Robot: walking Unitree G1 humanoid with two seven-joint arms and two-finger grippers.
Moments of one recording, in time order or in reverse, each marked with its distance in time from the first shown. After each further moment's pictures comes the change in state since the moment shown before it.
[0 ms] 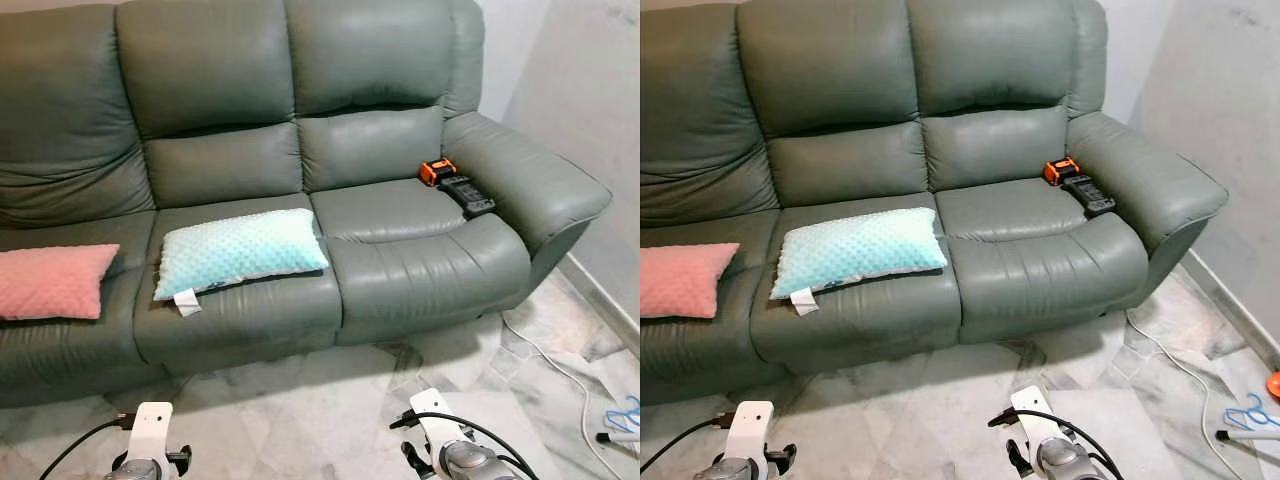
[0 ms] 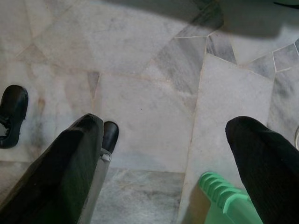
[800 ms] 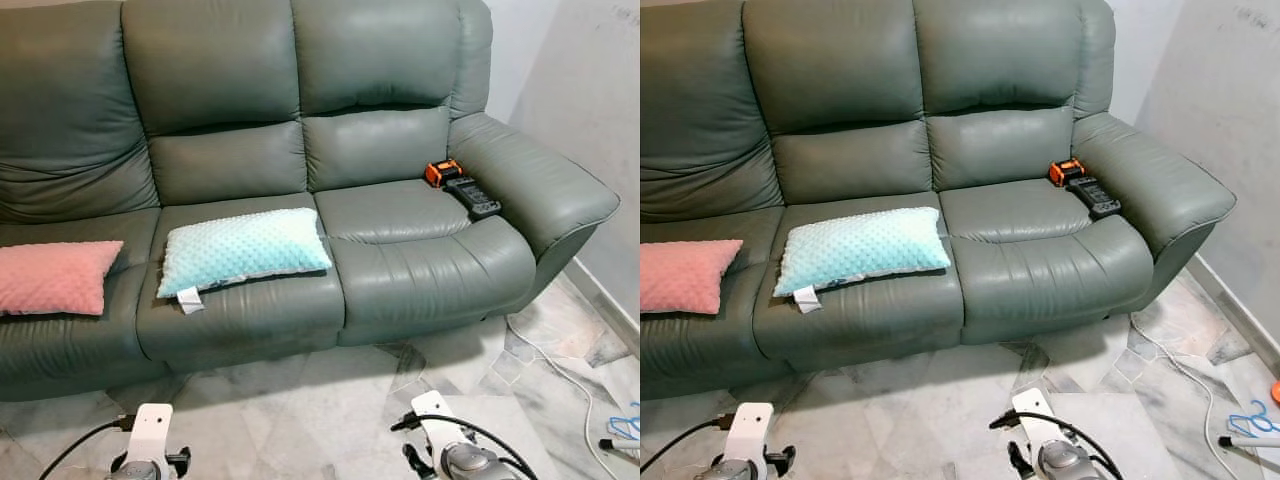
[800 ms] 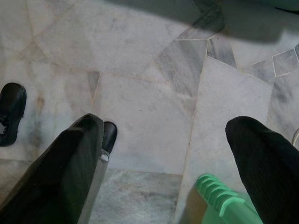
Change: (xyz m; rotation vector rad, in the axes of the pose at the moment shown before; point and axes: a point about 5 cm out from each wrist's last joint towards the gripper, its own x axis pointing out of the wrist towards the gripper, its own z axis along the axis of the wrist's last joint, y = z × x) left arm 0.000 0.001 0.000 0.015 -0.003 0.009; right arm 0.000 0.000 -0.002 0.000 0.002 -0.003
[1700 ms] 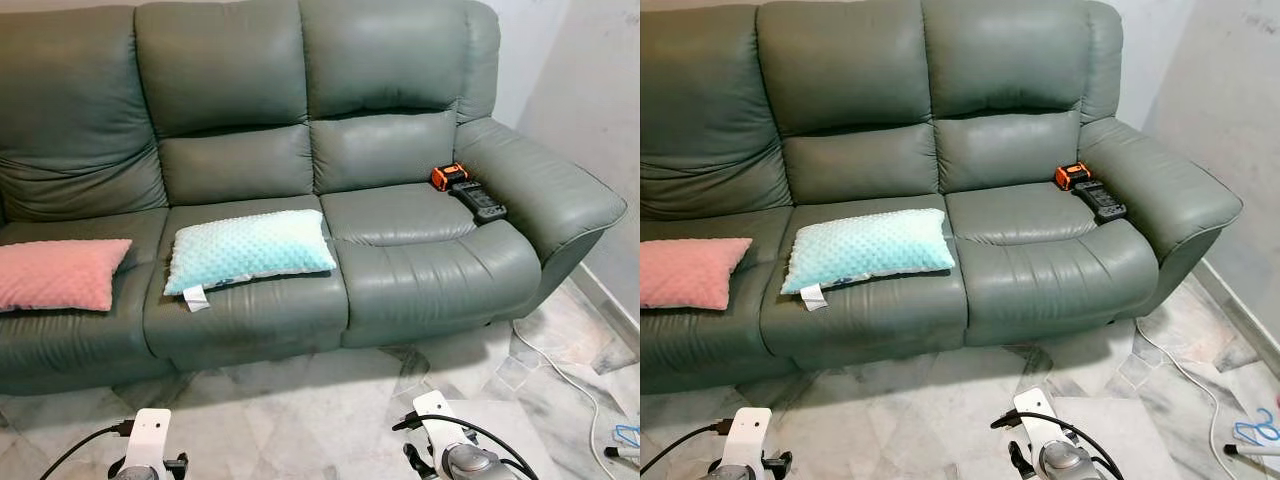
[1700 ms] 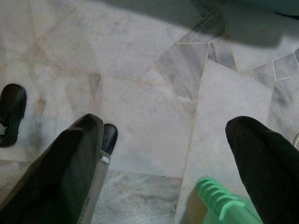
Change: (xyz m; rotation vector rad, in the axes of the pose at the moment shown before) left arm -0.001 0.002 -0.008 0.011 0.019 0.019; right arm 0.000 -0.001 -0.002 0.010 -0.004 -0.003
